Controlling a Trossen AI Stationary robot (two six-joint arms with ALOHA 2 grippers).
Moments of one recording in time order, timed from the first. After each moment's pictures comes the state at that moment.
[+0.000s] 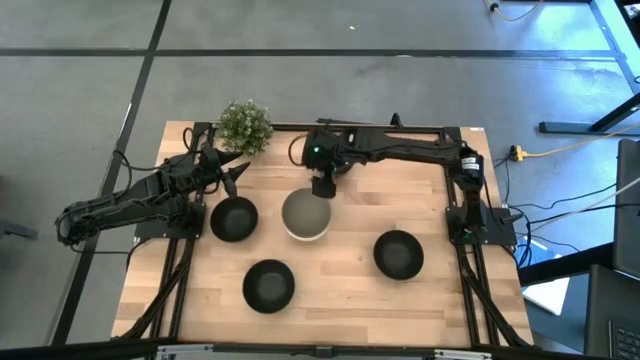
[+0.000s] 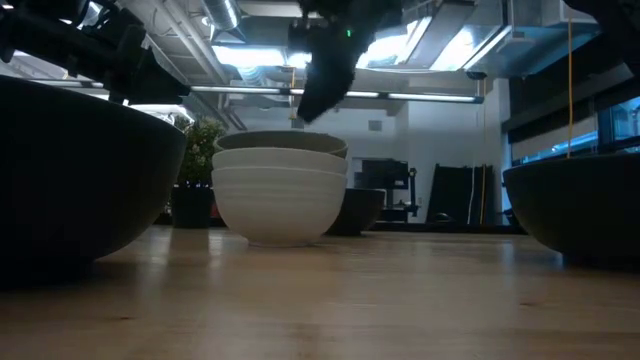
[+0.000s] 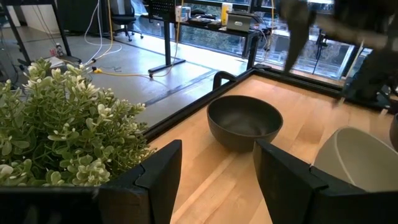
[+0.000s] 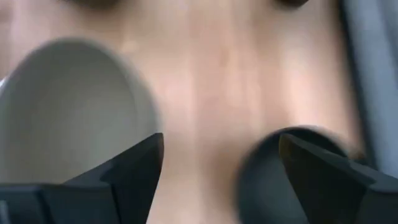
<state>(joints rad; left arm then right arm) 0.39 0.32 0.31 -0.19 -0.25 -0.12 -0.19 2.00 1.90 -0.88 0.08 -0.16</state>
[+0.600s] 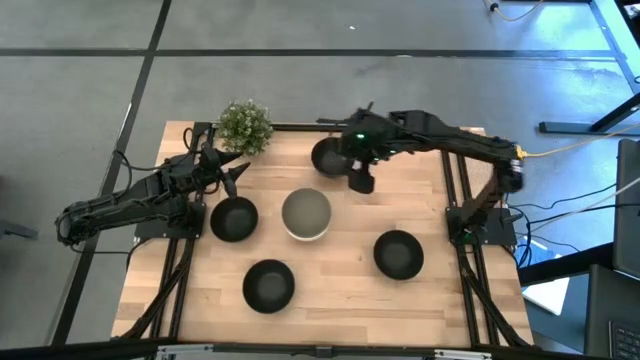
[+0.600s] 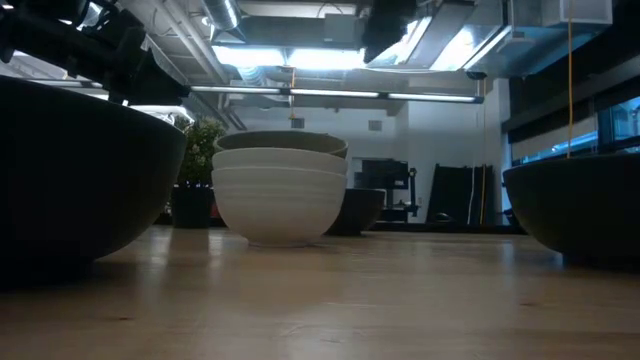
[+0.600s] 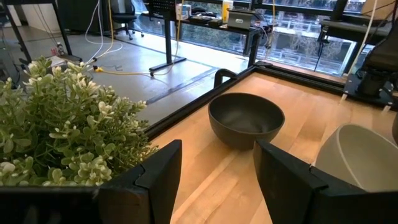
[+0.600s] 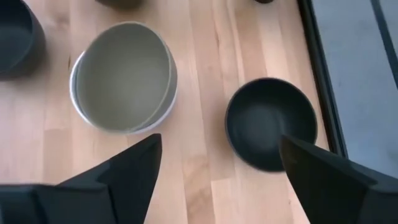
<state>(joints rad) 0.39 0.32 0.31 -0.20 -0.25 -0.11 -0.18 1.68 1.85 -1.14 0.05 -0.09</state>
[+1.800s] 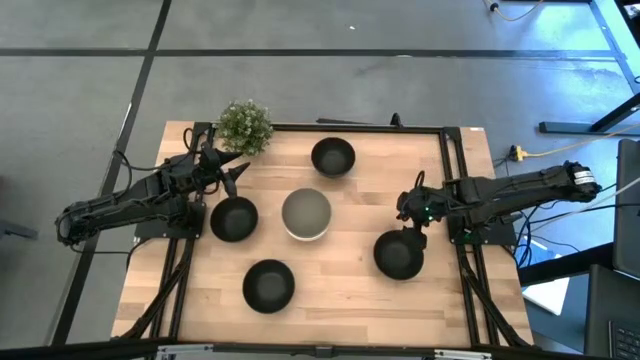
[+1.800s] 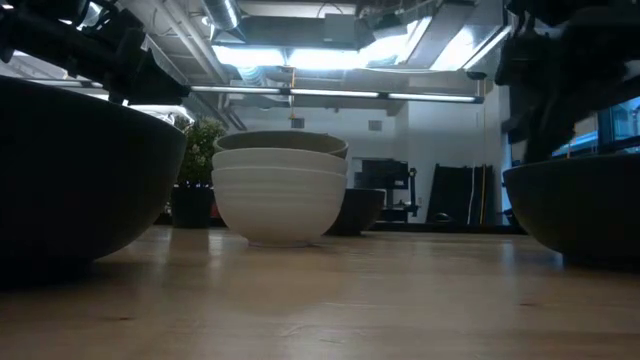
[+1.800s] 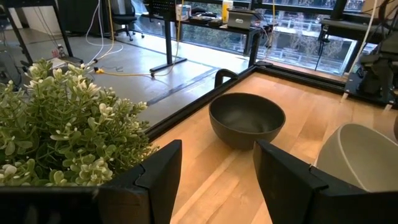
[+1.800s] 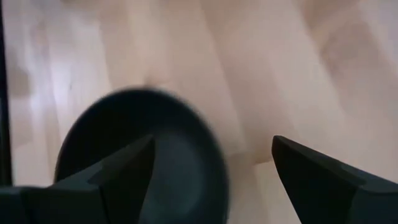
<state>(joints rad) 0.39 0.32 0.31 -0.20 -0.25 -0.10 0.09 0.94 0.60 -0.62 -0.09 0.47</state>
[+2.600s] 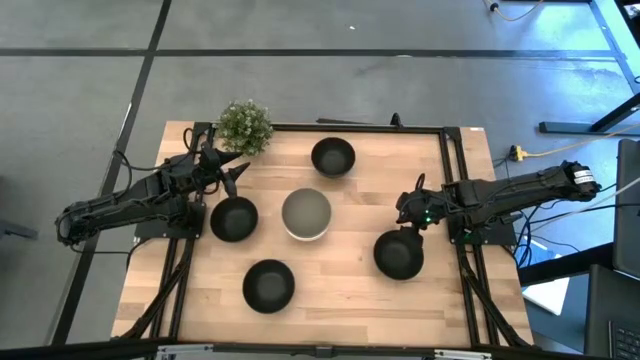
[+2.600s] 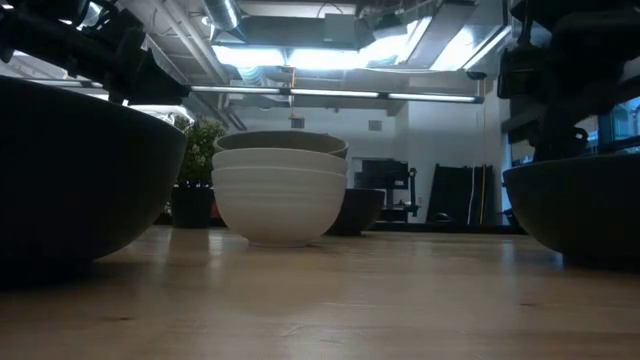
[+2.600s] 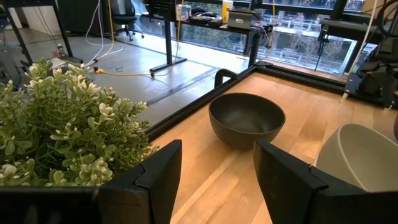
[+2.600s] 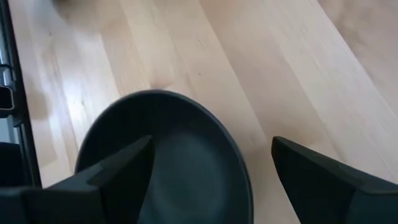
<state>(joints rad) 0.39 0.32 0.31 -0.20 -0.25 -0.10 0.10 0.94 0.55 -0.54 -0.10 0.65</state>
